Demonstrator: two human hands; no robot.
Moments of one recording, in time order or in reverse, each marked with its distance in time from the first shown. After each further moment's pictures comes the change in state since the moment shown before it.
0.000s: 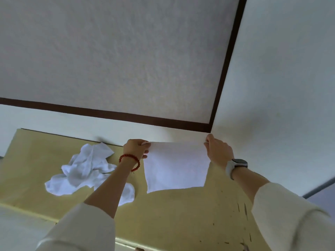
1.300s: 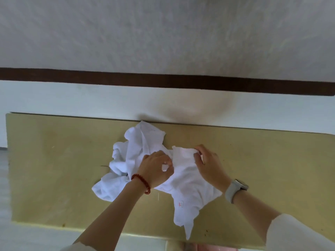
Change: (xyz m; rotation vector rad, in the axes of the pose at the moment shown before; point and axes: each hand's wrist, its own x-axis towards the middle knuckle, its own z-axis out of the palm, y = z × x) left_hand 0.141 -0.225 -0.185 0.682 -0.461 0.486; right_hand 0.019 -0.309 0.235 0.508 -0.149 0.119
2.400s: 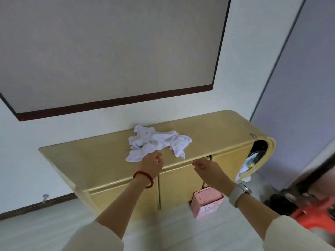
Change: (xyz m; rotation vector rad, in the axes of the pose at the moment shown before) left_hand -0.395 -0.001 -0.107 -0.181 0.060 0.144; right_hand -0.438 -0.259 0.060 -0.020 0.317 0.339
